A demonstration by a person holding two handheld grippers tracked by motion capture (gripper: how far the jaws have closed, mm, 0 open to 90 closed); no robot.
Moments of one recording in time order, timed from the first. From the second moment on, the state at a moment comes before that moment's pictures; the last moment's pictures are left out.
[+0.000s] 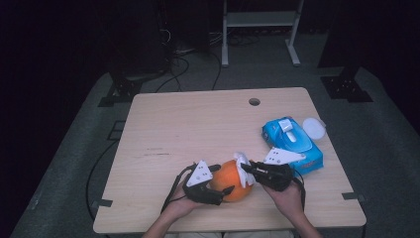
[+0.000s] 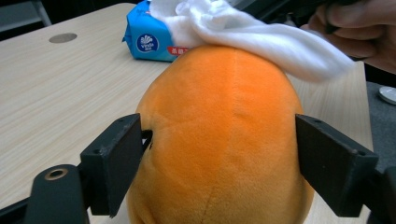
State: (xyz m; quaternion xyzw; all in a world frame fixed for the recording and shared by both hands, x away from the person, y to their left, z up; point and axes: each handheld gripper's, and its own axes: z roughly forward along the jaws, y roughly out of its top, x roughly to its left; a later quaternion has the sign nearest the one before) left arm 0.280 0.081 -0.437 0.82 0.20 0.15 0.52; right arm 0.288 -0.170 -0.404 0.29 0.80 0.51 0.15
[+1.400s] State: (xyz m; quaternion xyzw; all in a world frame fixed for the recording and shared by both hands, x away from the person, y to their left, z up) left arm 0.272 0.091 -0.419 0.80 0.17 0.16 0.56; right arm 0.285 -0.166 -0.401 0.28 0.79 0.53 0.13
